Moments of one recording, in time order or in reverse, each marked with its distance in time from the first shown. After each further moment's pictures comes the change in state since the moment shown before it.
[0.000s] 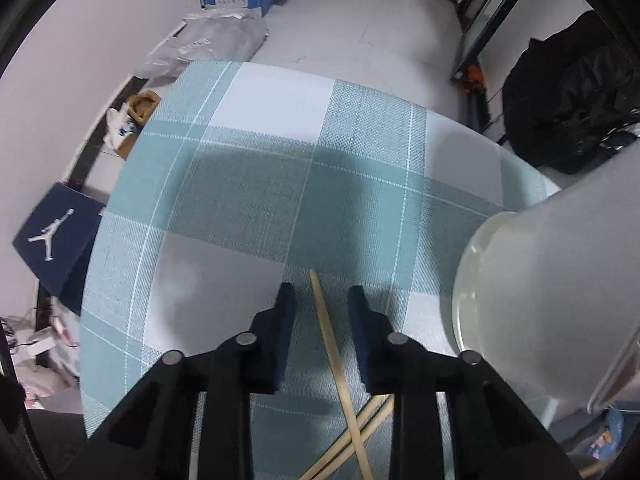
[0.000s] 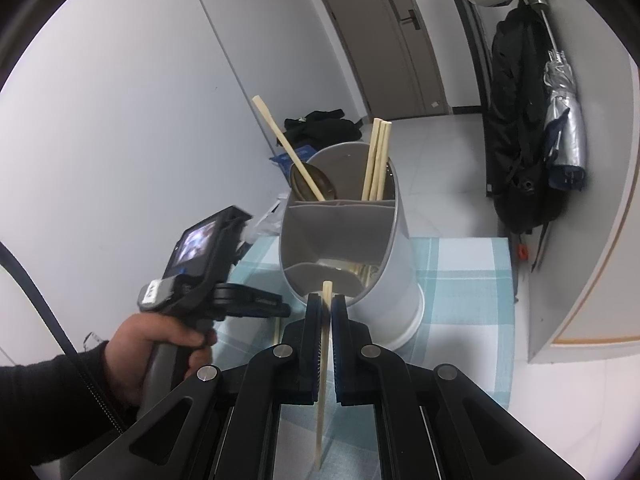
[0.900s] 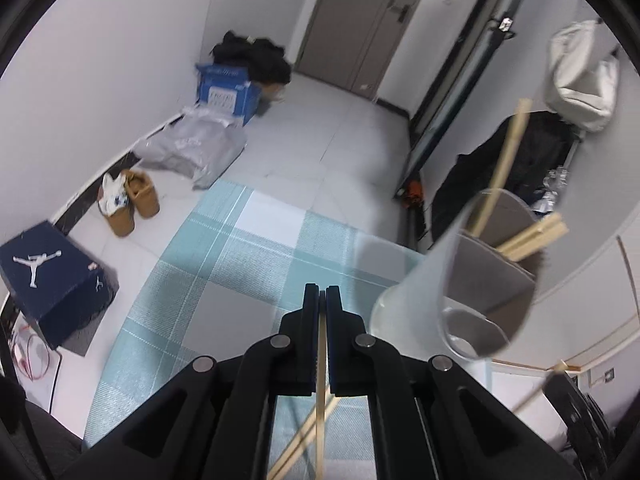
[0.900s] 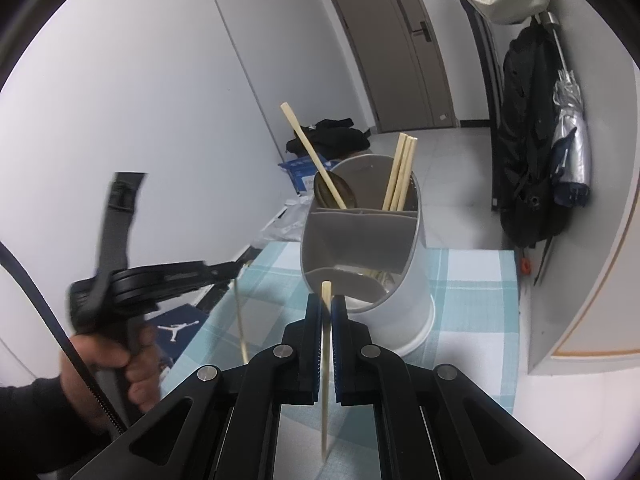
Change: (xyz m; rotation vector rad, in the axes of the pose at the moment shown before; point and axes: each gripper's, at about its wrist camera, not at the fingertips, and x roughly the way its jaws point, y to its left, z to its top) left arm -0.114 0.020 -0.046 -0.039 -0.454 -0.240; right arm -0.009 0.017 -0.003 -0.041 -0.038 0.001
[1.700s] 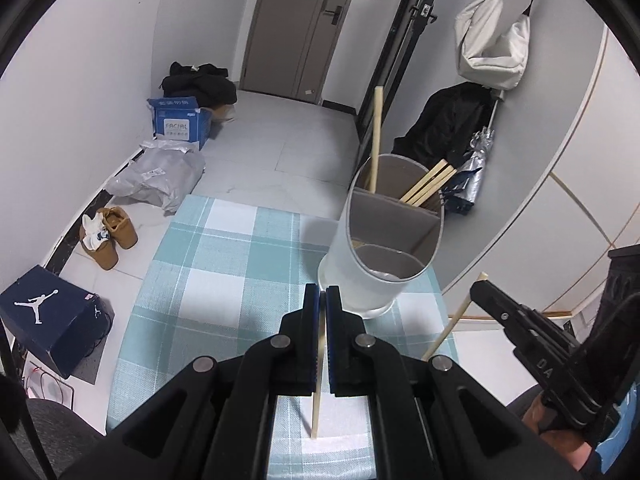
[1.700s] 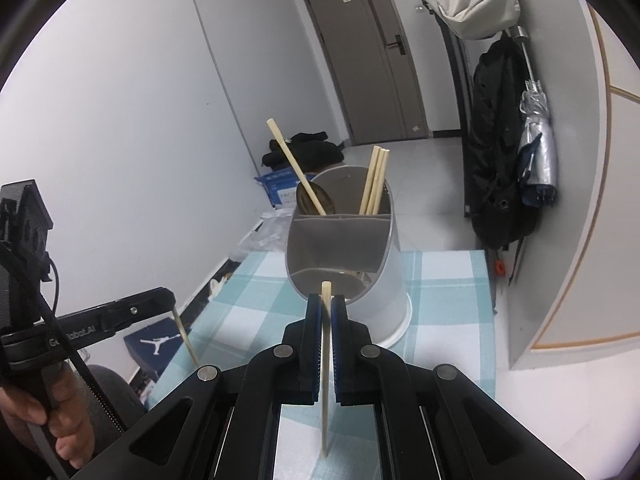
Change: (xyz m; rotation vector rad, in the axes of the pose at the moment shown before) left arm -0.060 -0.016 -0.025 0.180 -0.018 -0.113; right arm -0.022 0.010 -0.007 0.032 -0.053 -0.104
